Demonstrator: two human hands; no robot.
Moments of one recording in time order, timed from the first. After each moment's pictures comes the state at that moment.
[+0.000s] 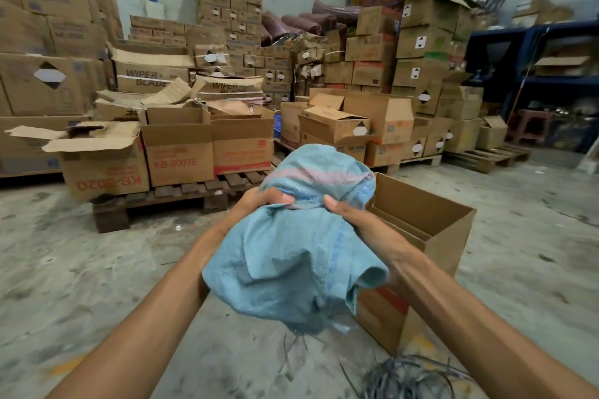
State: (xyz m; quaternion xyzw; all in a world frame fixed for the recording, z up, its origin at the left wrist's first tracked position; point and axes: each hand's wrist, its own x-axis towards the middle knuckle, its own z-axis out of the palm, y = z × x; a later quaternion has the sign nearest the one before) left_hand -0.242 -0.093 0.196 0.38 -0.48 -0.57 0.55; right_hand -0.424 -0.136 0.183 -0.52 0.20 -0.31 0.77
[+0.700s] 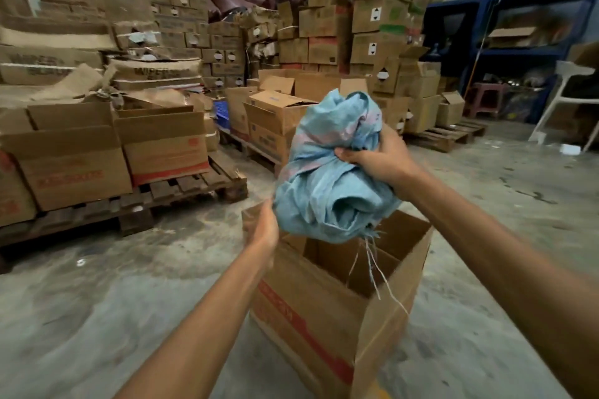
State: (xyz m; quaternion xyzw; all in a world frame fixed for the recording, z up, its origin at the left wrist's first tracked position) left_hand -0.347 -0.388 0.123 0.65 -0.23 -0.44 0.58; right_hand -0.538 -0.429 0.248 -0.69 0.45 -0.47 0.33
